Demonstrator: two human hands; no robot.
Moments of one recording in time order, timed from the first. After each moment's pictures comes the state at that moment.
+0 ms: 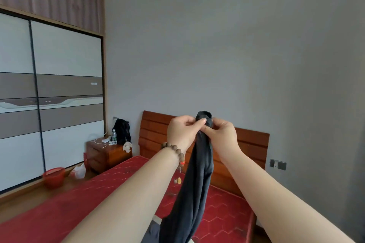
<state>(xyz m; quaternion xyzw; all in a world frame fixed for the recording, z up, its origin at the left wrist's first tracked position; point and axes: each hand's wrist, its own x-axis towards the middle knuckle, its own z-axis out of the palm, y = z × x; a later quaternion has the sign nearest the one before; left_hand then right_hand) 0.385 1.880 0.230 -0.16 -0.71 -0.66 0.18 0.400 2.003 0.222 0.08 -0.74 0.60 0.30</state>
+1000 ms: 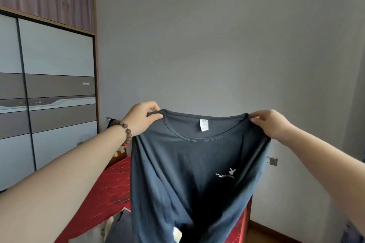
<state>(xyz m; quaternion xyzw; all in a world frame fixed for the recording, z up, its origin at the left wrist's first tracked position) 0.350 1.768 0.262 -0.27 -0.86 -0.35 0.26 0.436 2.138 0.272 -0.04 -0.92 0.28 0.27</state>
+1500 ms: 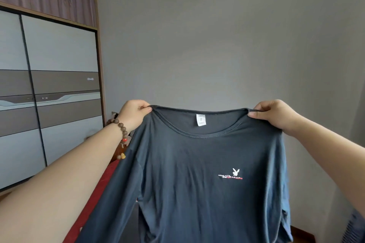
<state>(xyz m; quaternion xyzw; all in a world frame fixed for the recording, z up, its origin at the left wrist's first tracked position) 0.336 1.746 0.242 -0.18 -0.83 -0.46 0.26 0.433 2.144 0.268 0.01 -0.88 0.43 0.22</state>
